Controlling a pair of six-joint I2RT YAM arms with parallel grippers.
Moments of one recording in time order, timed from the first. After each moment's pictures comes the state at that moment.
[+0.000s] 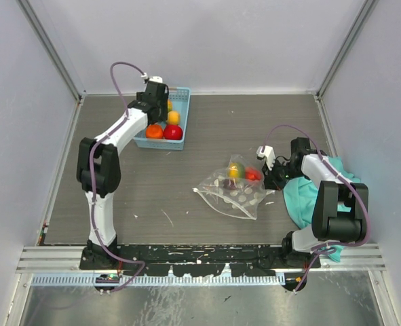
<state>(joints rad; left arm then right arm) -0.34 2.02 1.72 -0.42 -0.41 -0.24 -0.11 1.48 0.84 -0.76 -0.71 -1.04</state>
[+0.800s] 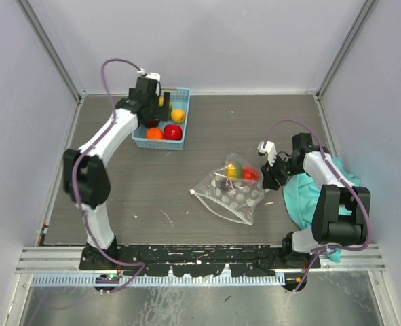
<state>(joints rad) -0.34 1.97 1.79 -0.55 -0.34 -0.11 -0.11 1.46 0.90 -0.80 -0.71 -1.03</state>
